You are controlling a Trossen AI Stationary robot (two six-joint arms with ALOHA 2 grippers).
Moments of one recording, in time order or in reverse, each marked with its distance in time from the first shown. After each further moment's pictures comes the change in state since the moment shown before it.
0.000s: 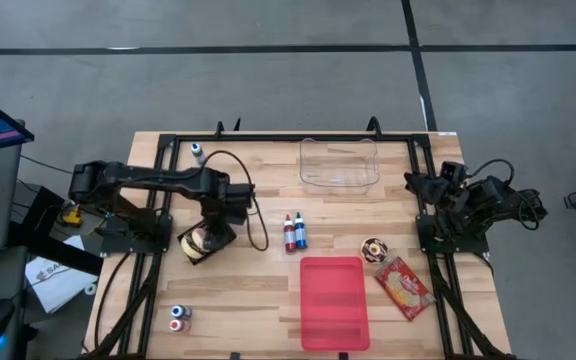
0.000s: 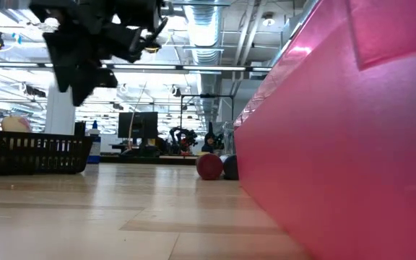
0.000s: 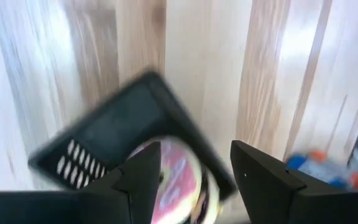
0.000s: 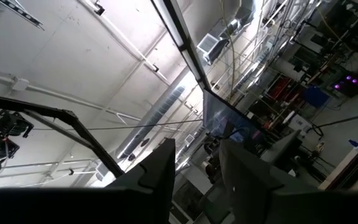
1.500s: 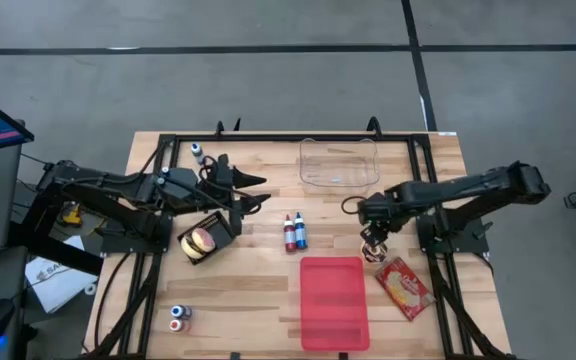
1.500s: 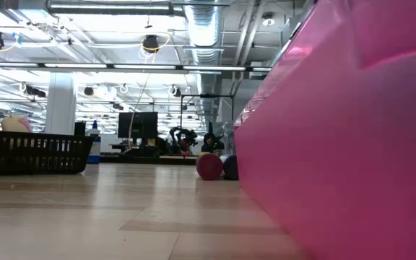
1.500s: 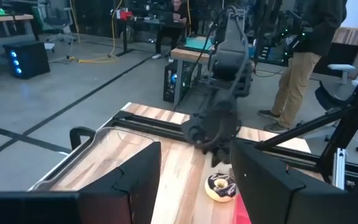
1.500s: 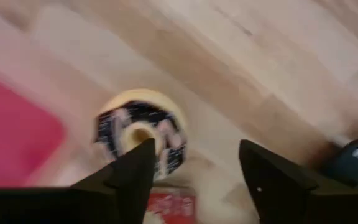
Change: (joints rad) left arm -0.246 -0.346 0.000 1.043 -0.720 -0.167; right arm -0.138 1.254 0.638 -1.523 -0.368 0.209
